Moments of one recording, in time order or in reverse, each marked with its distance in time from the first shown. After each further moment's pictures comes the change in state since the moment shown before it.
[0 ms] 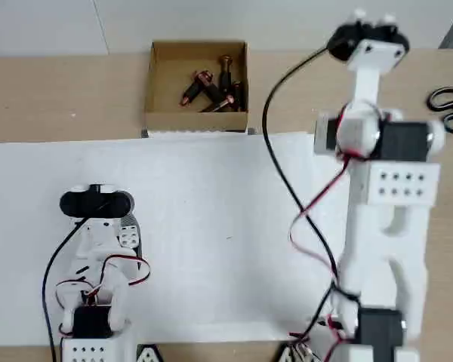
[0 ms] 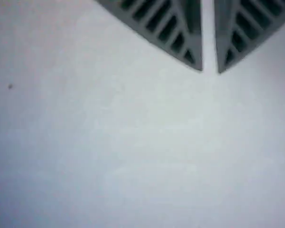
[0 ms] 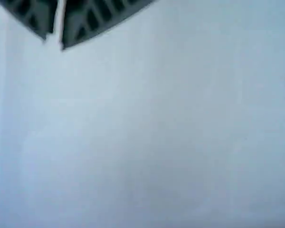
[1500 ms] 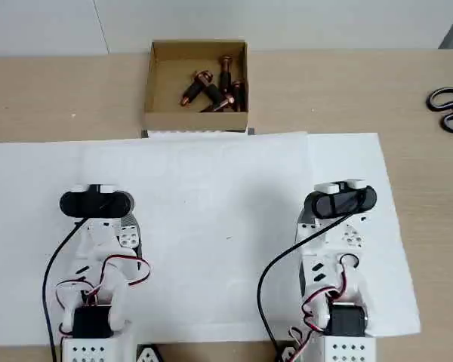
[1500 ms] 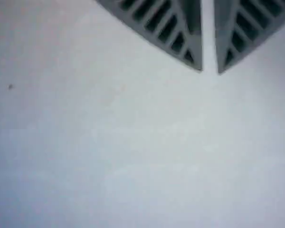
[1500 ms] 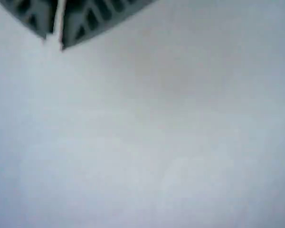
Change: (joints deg) left arm 0.0 0.0 0.0 0.0 0.0; right arm 0.1 -86.8 106.9 -46.9 3.2
